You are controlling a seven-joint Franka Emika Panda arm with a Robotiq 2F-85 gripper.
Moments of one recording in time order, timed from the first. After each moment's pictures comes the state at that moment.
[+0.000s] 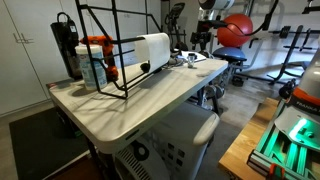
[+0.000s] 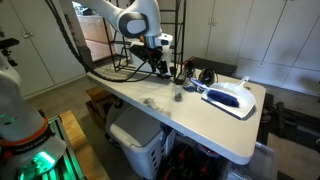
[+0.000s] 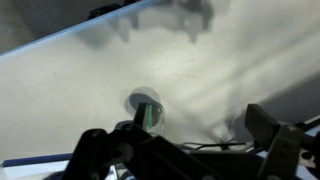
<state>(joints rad) -0.10 0.03 -0.14 -2.20 0.04 2.36 -0.08</state>
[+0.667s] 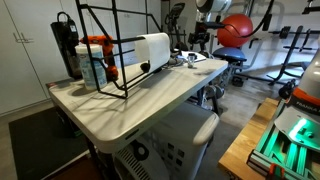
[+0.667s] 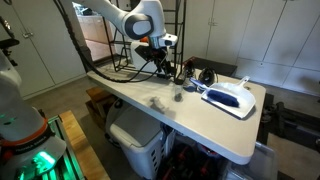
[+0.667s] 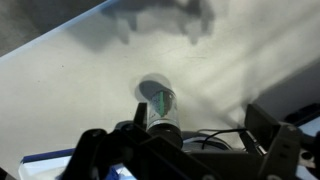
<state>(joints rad) -0.10 0.09 -0.14 -2.14 0.00 2.40 0.02</state>
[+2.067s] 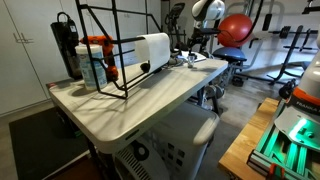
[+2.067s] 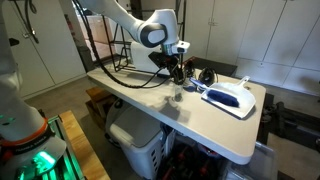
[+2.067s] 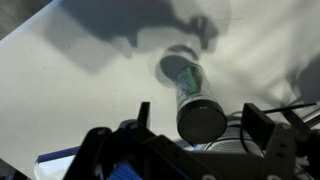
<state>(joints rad) -0.15 0.27 -0.15 -1.99 0.01 2.44 0.07</state>
